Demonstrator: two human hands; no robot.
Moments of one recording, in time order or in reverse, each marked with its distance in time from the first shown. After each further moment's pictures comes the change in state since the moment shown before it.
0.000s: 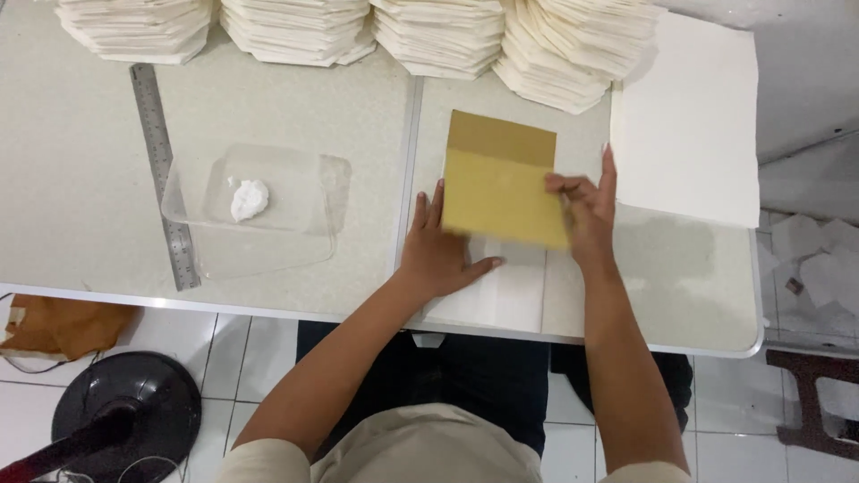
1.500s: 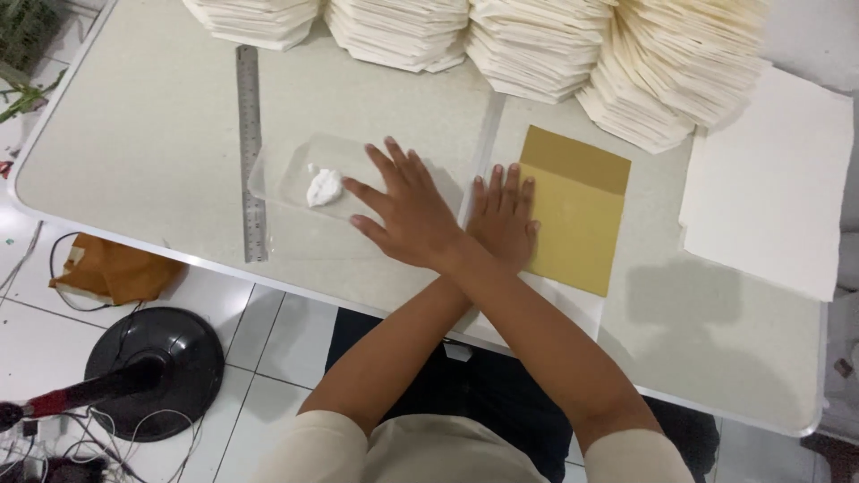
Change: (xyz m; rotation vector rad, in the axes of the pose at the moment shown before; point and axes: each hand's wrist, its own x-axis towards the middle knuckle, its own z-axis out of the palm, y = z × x) left_hand 0.067 -0.012 0.030 -0.005 0.168 -0.276; right_hand -0.033 0.003 0.314 -1.161 -0.857 -0.652
